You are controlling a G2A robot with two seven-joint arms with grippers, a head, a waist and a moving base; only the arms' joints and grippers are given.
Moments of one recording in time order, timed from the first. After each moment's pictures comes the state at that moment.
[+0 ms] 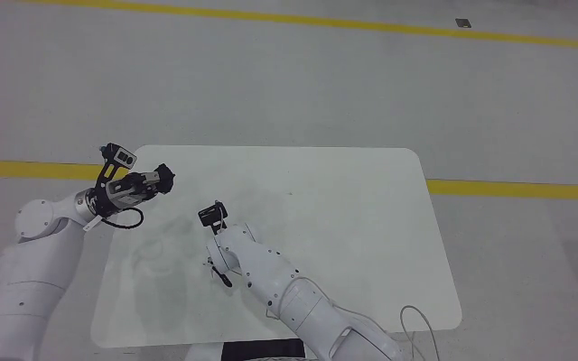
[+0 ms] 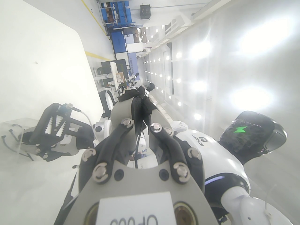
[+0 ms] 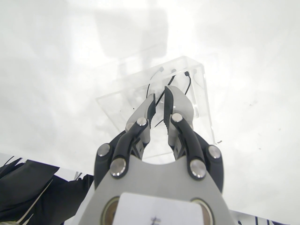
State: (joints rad) left arm 1.26 -1.05 -1.52 -1.16 -0.77 -0.34 -1.39; right arm -1.09 -1.83 0.73 -1.05 -1.48 0.34 1.22
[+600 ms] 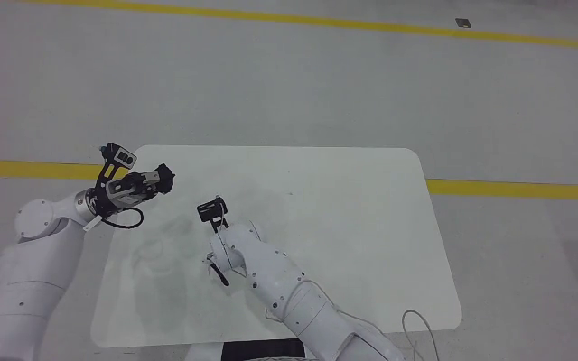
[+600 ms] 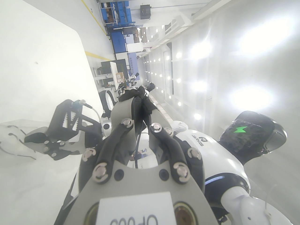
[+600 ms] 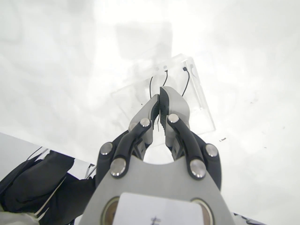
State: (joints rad) left arm 1.26 -1.05 -1.52 -1.16 -0.77 -0.34 -1.39; right arm -1.15 -1.81 0.78 -1.21 -1.47 0.34 1.24
